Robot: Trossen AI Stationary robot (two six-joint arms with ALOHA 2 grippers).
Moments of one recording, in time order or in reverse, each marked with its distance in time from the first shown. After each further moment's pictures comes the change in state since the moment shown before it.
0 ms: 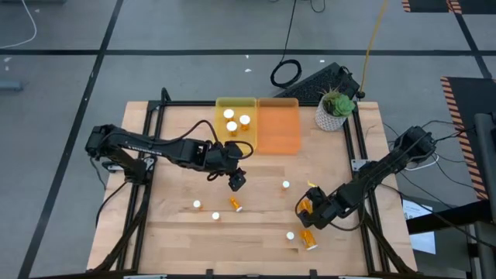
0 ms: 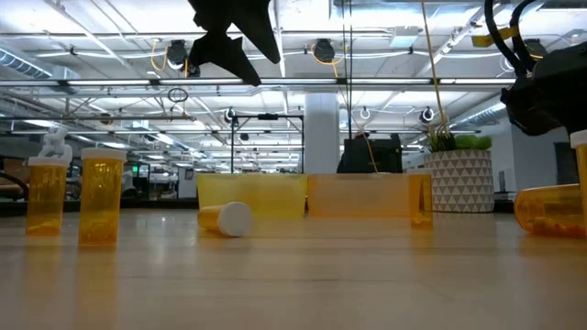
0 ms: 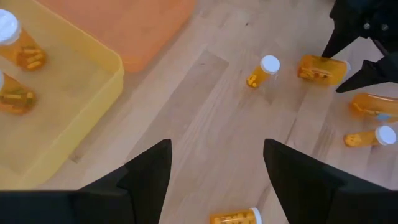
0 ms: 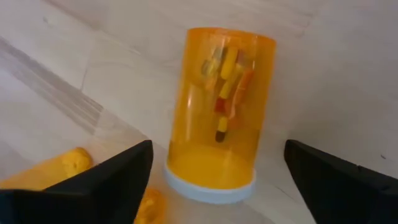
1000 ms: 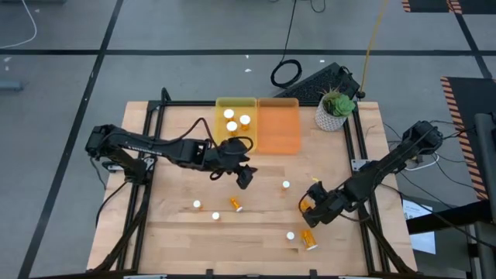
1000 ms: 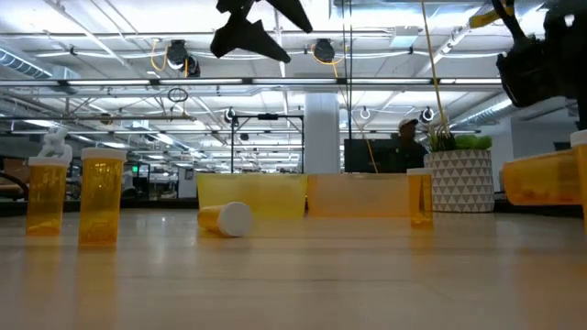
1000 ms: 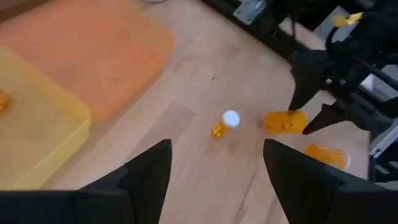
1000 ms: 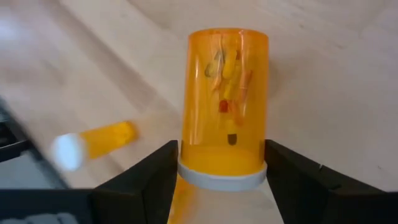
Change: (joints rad) left arm -0.007 0.000 0.000 0.224 -0.025 -0.006; right arm -0.003 -0.163 -0.005 -0.014 -0.001 -0.161
